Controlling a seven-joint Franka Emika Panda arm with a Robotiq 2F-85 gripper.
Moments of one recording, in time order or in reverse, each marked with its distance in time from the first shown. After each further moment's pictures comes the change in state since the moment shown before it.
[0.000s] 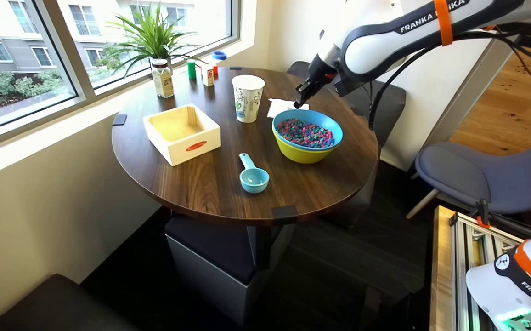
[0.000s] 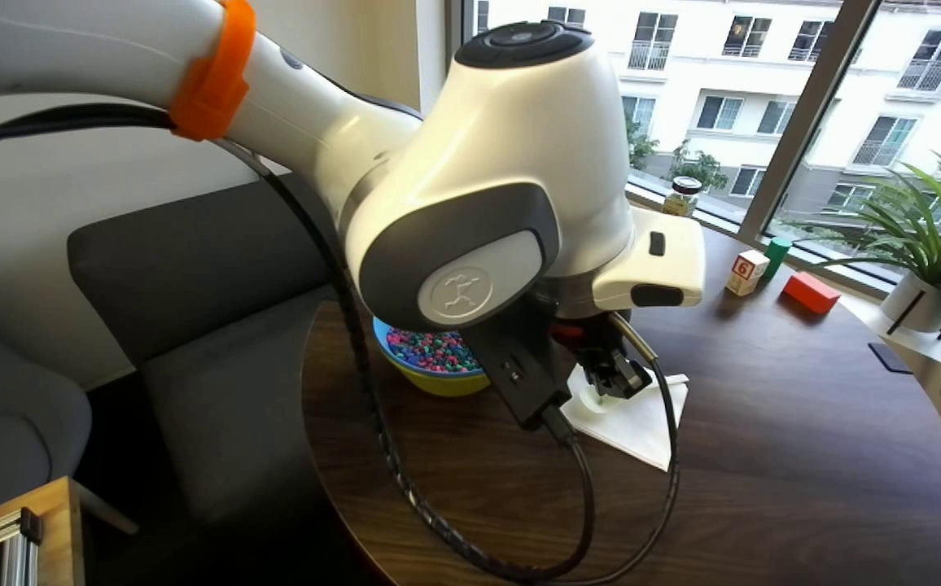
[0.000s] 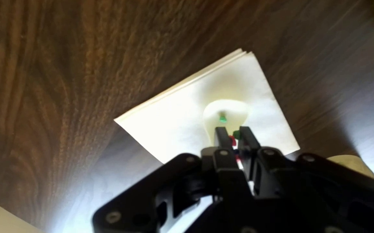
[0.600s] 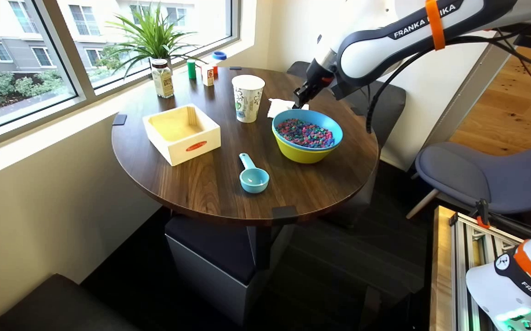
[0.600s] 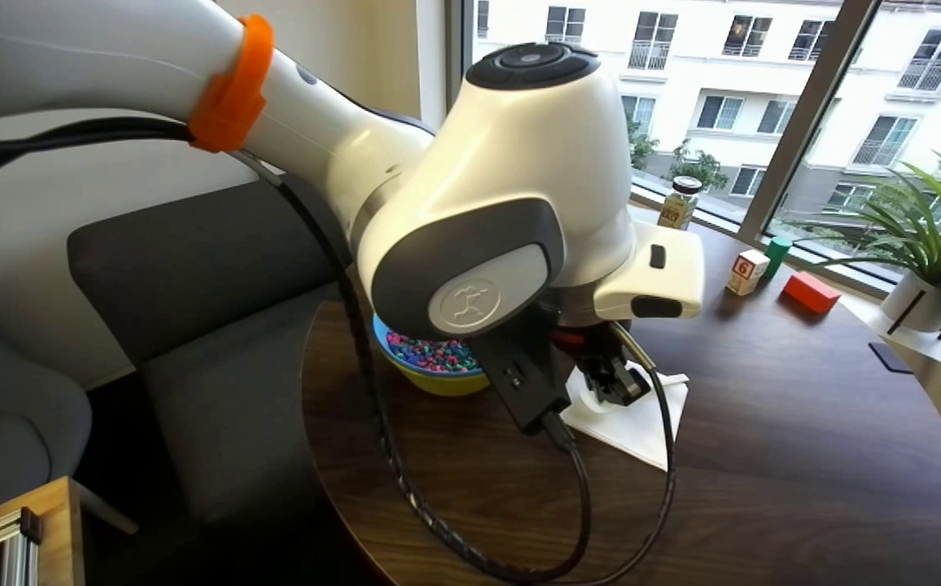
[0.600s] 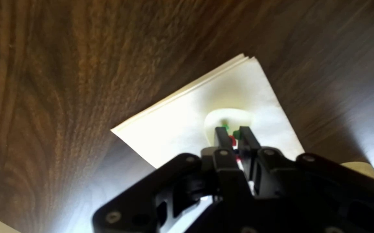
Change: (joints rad) arm 0.000 0.028 0.000 0.013 0.000 0.003 0.021
